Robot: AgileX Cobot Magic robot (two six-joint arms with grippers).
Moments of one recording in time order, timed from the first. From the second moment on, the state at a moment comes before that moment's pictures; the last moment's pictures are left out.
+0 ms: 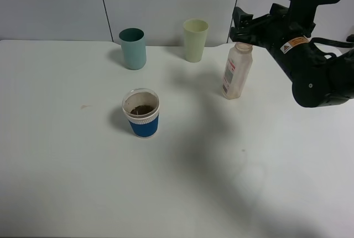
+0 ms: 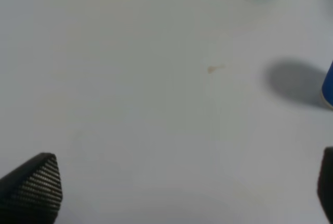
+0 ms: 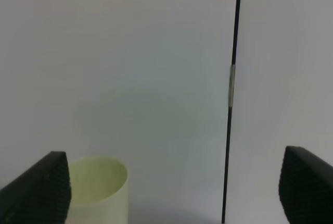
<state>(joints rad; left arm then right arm) -0.10 0.00 -0.51 0.02 1.06 -0.02 0.36 1.79 -0.62 0.18 -1.16 -0.14</state>
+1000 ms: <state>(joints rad) -0.10 0.00 -0.51 0.02 1.06 -0.02 0.39 1.45 -0.62 0.35 -0.58 -0.30</state>
